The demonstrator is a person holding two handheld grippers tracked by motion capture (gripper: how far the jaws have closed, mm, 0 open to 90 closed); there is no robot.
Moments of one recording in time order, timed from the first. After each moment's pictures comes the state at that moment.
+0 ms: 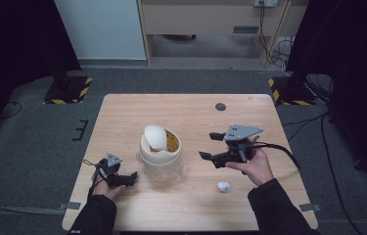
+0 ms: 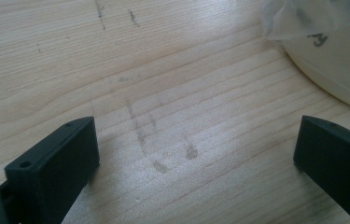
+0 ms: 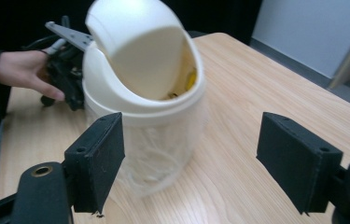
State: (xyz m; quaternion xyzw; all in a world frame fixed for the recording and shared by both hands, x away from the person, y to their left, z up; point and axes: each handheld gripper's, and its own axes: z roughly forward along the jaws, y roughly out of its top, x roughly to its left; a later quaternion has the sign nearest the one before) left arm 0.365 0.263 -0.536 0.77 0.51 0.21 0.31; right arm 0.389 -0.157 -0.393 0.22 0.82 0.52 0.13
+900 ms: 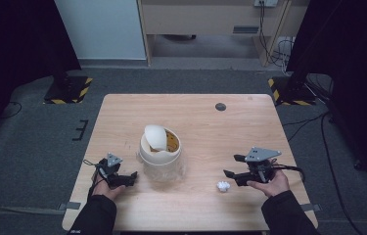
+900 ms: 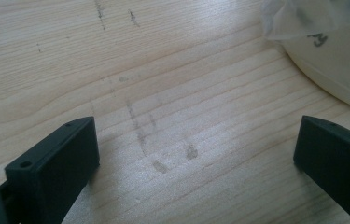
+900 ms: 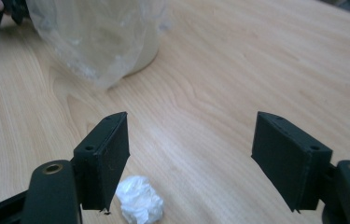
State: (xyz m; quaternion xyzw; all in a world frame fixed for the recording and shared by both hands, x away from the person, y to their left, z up) left arm 0.365 0.263 -0.536 0.77 0.51 0.21 0.31; right arm 0.363 -0.220 -0.464 0.29 0.84 0.44 0.13
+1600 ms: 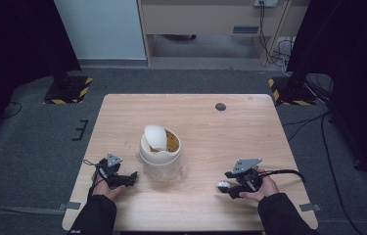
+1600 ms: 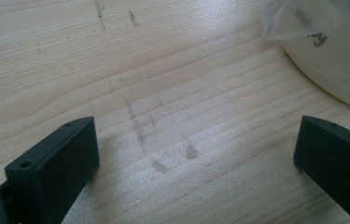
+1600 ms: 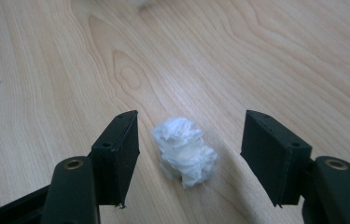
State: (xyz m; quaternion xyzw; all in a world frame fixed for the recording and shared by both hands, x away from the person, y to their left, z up) left arm 0.365 0.263 -0.536 0.77 0.51 0.21 0.31; right arm 0.356 -0.201 -0.503 0.25 0.90 0.36 0.06
